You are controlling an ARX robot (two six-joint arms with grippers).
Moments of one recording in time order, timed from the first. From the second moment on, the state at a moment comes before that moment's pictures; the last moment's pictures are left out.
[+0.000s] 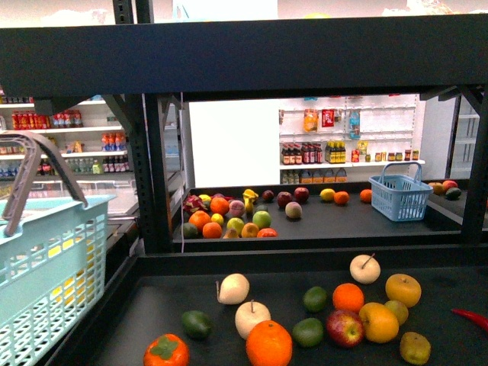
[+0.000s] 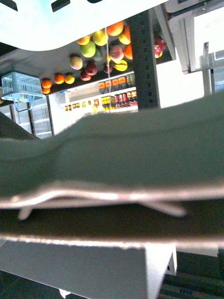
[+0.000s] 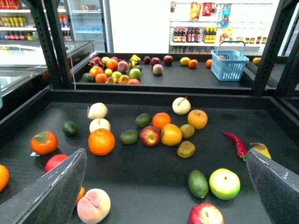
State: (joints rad) left arm 0.25 2.07 1.38 0.98 0.24 -1.53; right arm 0.00 0.01 0.02 0.00 0.00 0.00
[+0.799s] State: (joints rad) left arm 0.44 2.21 1.33 1.31 0.42 -1.62; right arm 0.00 0.01 0.02 0.00 0.00 0.00
